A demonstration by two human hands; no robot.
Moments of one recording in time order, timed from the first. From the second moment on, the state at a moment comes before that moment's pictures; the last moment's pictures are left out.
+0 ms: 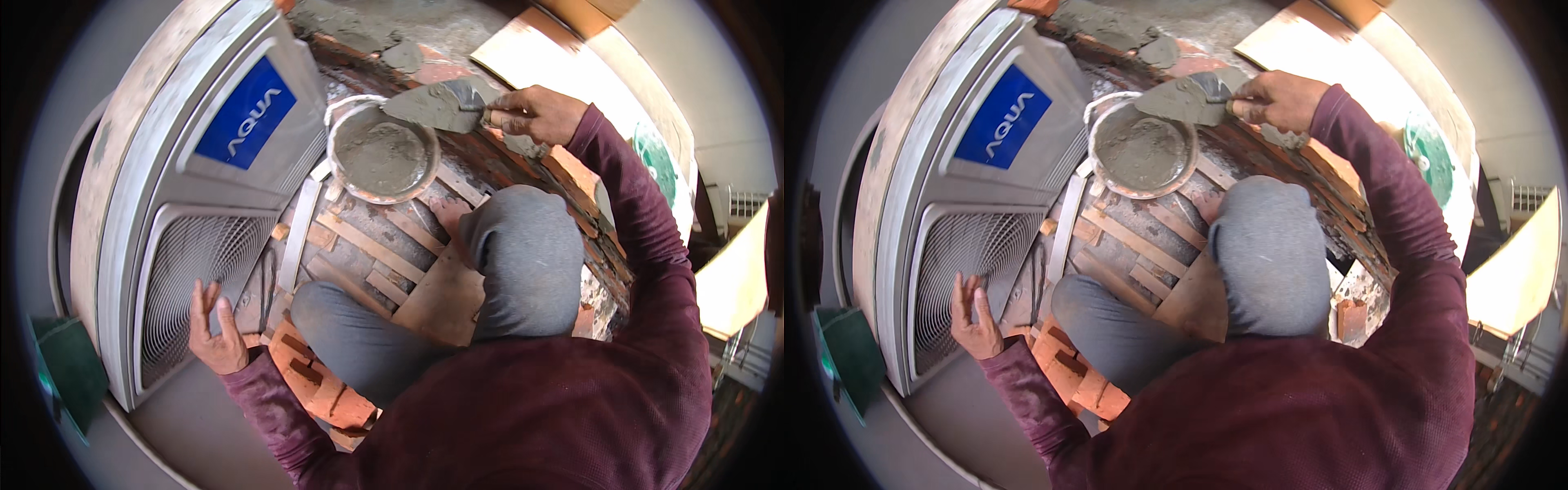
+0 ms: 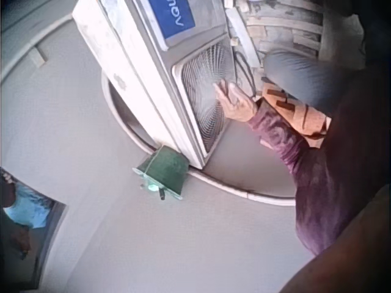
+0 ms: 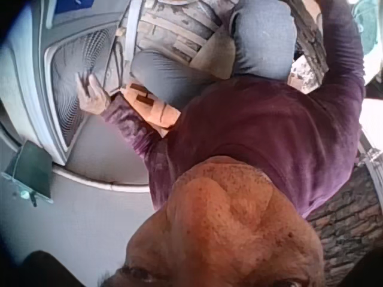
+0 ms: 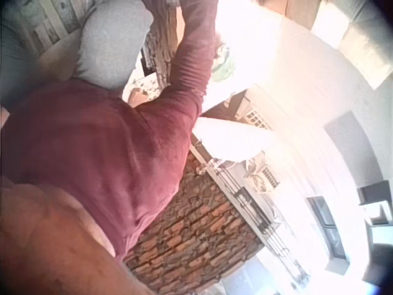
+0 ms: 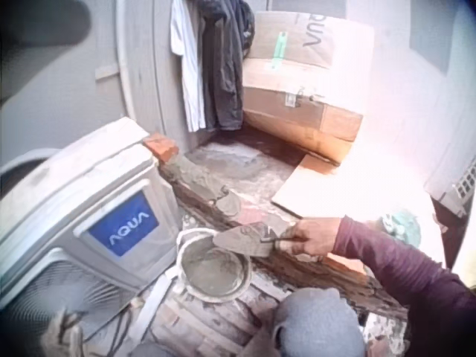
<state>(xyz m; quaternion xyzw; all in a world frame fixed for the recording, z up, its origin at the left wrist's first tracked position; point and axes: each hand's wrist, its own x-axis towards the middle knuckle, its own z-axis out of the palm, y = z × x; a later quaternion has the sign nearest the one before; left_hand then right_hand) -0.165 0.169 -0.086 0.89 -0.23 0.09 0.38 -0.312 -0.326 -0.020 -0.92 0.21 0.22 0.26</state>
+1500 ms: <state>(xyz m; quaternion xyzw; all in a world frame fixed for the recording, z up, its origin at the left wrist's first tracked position) -0.229 0.056 -0.031 0.34 -0.15 -0.13 0.92 -0.248 -0.139 0.016 -0.67 -0.03 0.19 0.71</state>
